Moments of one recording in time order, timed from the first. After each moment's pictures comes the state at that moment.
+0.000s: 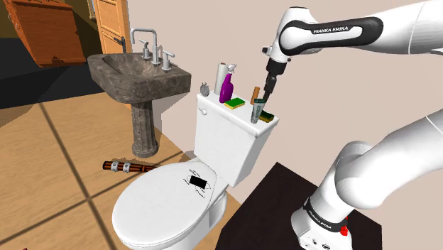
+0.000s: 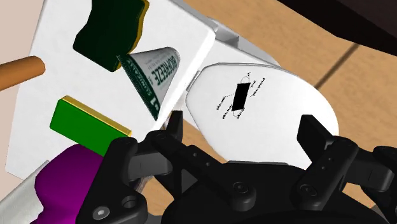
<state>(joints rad) 0.04 -0.43 -0.38 -2.27 -0.20 1.94 -0.71</state>
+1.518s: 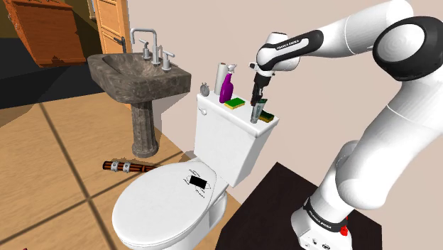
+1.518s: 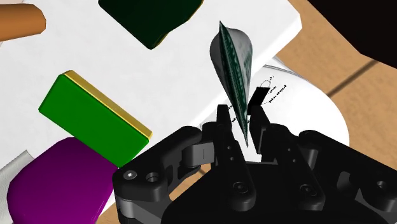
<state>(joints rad) 0.09 -0.06 -0.55 -2.16 -0.03 2.19 -1.10</state>
